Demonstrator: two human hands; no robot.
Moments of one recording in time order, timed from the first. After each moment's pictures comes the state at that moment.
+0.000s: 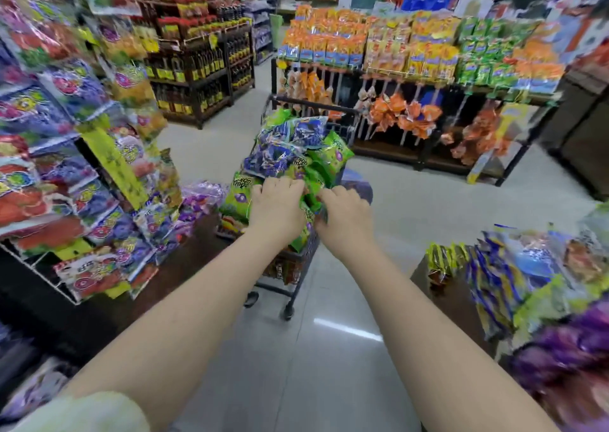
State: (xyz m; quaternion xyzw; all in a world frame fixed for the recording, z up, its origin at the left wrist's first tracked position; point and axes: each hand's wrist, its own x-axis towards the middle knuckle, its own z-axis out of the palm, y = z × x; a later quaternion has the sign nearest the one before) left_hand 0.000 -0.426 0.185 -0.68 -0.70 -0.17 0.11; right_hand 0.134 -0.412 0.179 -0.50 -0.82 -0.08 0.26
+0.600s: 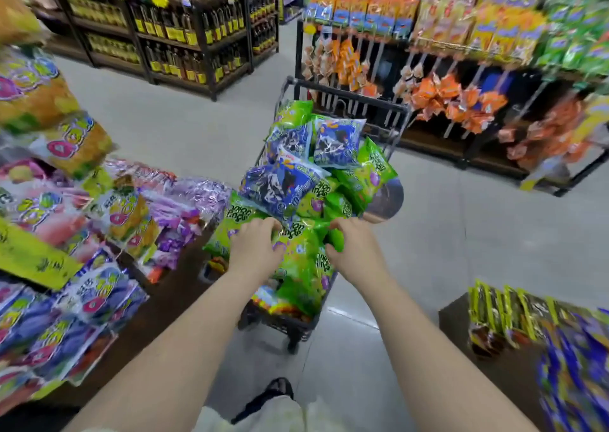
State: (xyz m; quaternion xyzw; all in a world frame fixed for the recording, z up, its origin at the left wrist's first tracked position) left_hand -0.109 -0.174 0.056 -0.57 -0.79 -0.19 -0.11; right_hand 0.085 -0.121 0.074 -0.52 -0.82 0.16 0.18
